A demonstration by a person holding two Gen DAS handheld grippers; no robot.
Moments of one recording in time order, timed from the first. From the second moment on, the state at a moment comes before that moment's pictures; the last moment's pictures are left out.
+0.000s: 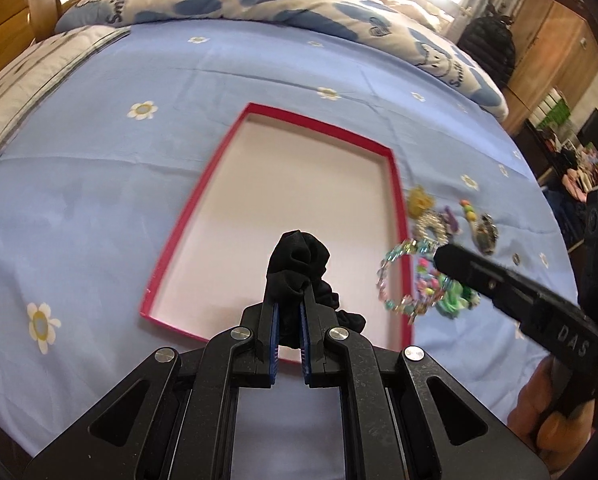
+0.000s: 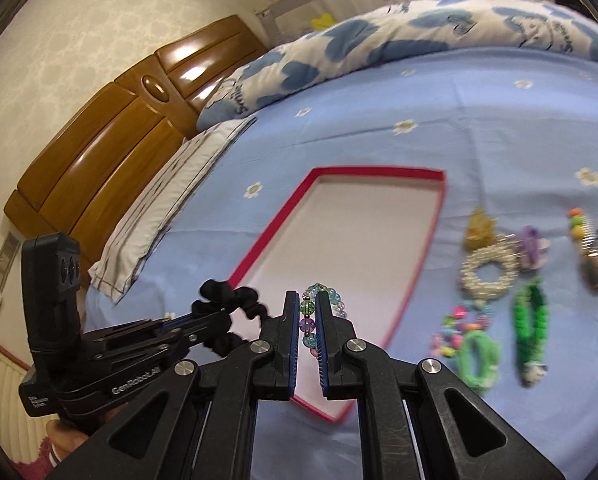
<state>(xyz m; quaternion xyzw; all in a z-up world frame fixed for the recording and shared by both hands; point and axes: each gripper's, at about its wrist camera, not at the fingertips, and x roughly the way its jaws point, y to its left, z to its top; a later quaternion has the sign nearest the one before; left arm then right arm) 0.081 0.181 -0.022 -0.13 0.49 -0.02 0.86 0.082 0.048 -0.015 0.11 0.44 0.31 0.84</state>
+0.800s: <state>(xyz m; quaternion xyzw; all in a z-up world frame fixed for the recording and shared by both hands) 0.100 0.199 -0.082 -0.12 0.55 0.01 0.82 0.104 0.075 -0.089 0.07 0.53 0.27 0.80</state>
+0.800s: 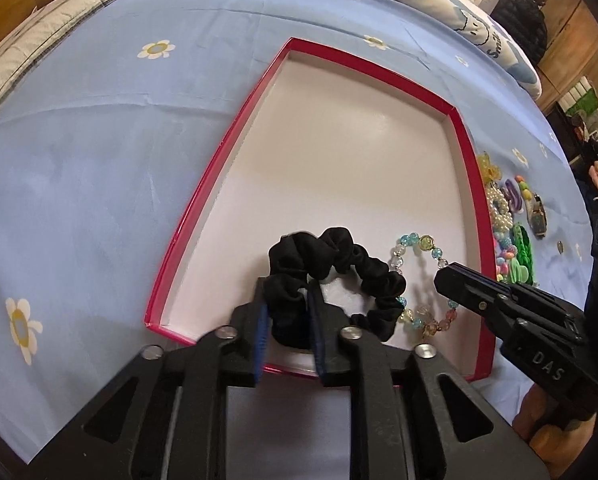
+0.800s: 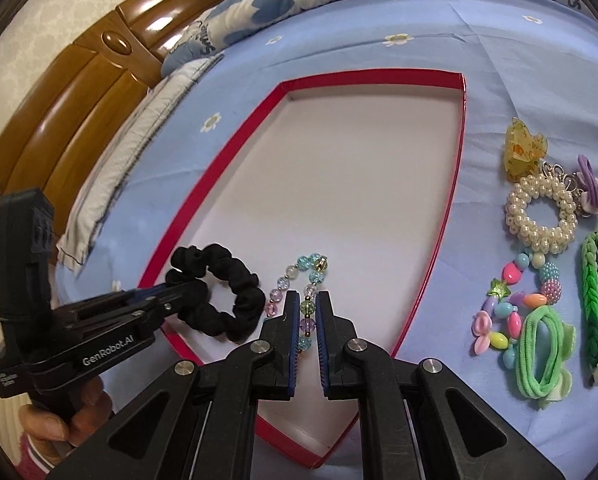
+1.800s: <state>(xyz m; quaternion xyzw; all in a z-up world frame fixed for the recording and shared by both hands) 0.075 0.142 -0.032 -0.09 0.52 -0.02 0.85 0.052 -0.049 -0.053 0.14 0.48 0.19 0.84</state>
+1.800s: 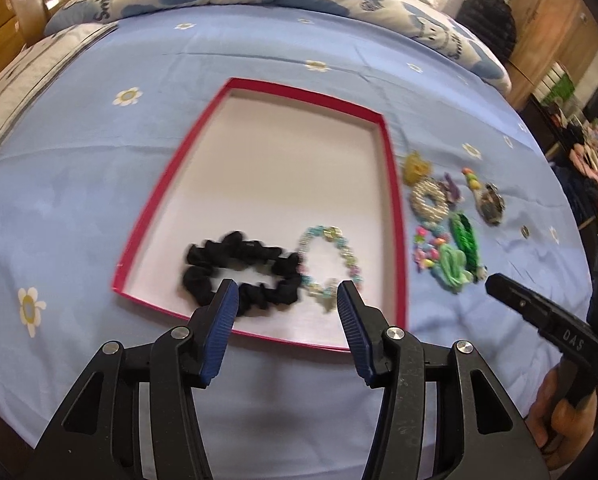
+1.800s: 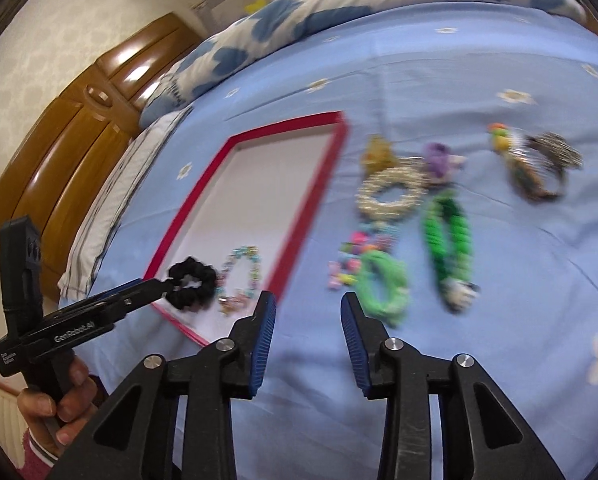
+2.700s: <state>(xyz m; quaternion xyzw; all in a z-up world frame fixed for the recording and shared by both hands) 0.092 0.011 -0.023 -0.04 0.53 -0.13 0.84 0.044 -0.169 -0.042 0.18 0.44 0.12 0.87</state>
